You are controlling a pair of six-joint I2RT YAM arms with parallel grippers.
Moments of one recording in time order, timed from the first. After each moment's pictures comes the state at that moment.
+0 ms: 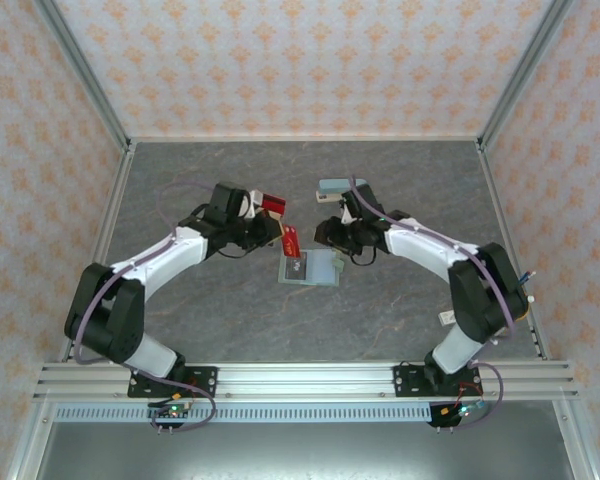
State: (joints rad) left arm -0.35 1.49 0.96 -0.25 0.51 -0.85; right arm 0.52 1.61 1.05 -0.34 -0.37 0.78
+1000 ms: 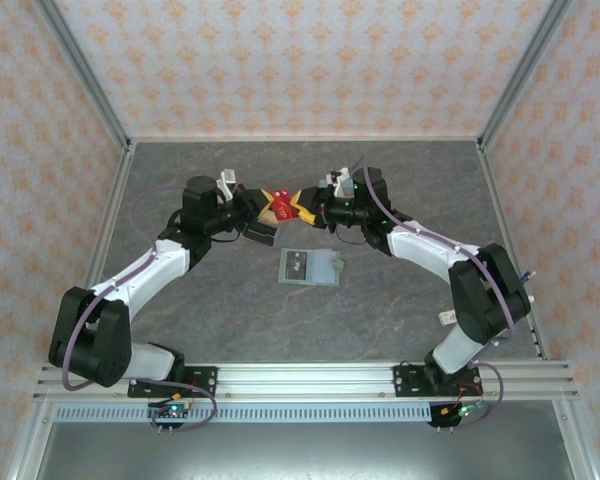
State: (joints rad) left arm -0.27 1.37 0.84 0.17 0.51 -1.21; right arm 0.51 1.62 1.01 0.31 -0.74 1.30
